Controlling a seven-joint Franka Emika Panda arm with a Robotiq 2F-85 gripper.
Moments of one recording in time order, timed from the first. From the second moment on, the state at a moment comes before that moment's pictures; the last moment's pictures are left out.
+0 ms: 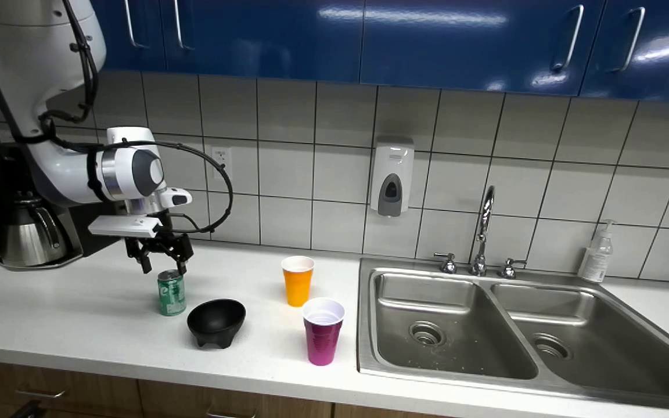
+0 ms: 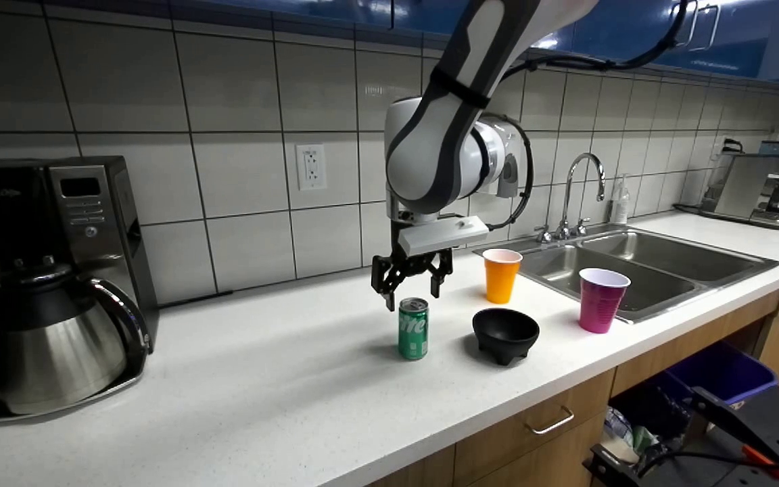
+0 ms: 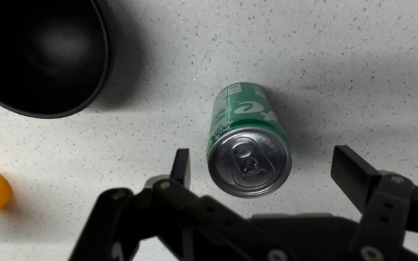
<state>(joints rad) 0.16 0.44 0.04 -2.19 -0.22 2.70 0.34</state>
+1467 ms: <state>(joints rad) 0.16 0.58 0.01 -2.10 -0.14 2.70 0.28</state>
